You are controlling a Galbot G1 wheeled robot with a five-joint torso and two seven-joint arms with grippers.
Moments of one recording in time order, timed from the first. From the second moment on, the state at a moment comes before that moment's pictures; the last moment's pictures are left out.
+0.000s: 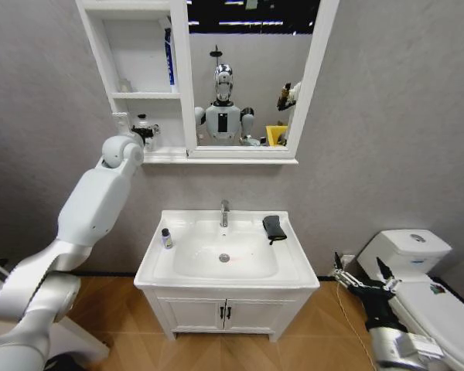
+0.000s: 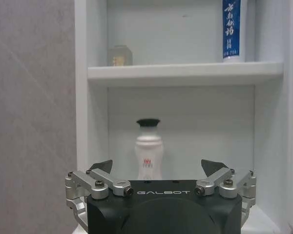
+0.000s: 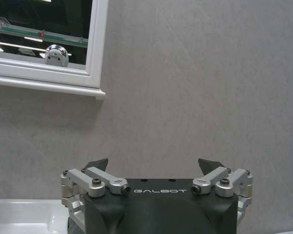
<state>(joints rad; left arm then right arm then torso) 0.01 -0.95 -0.05 -1.56 -0.92 0.58 -0.52 -1.71 1.51 0.91 2.34 0.20 0.02 0.02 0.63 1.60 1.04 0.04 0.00</state>
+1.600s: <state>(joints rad) 0.75 -1.23 -0.15 -1.33 -0.34 0.23 -0.38 -1.70 1.50 0.87 2.28 0.17 0.05 0.01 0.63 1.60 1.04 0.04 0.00</state>
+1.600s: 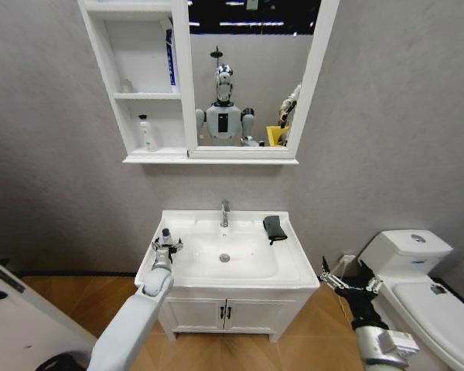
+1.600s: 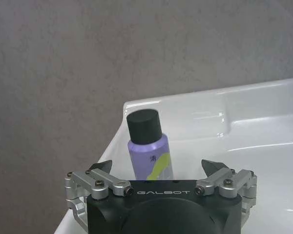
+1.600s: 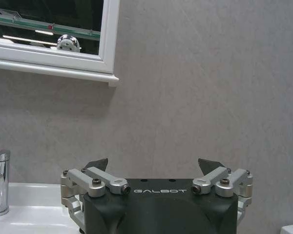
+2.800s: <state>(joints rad) 0.67 -1.28 -0.21 -1.21 -0.37 0.18 -0.32 -1.70 1.50 0.88 2.26 0.17 0.07 0.01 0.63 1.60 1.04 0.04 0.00</state>
